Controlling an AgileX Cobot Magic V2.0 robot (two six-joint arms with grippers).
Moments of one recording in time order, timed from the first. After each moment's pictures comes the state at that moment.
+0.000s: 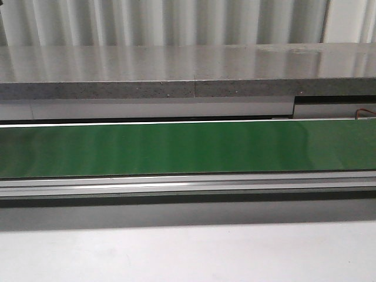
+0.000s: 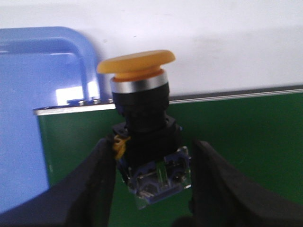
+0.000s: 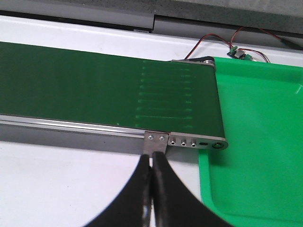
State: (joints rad) left arm 0.05 1.80 -1.67 -0.04 1.24 0.09; right arm -0.05 0.26 -0.48 0.15 0.74 -0.18
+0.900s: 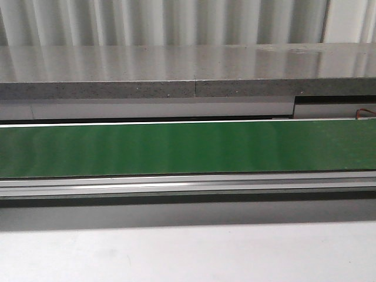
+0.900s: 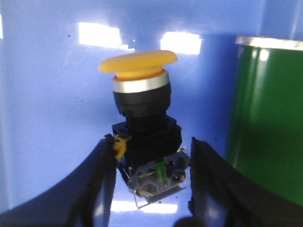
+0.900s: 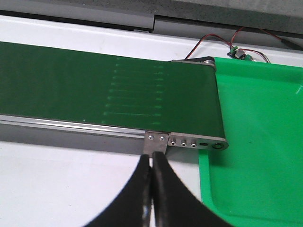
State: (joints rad) left arm 0.41 1.97 -1.61 0.02 1.23 0.29; right arm -0.05 0.26 -0.48 0.15 0.74 -0.18
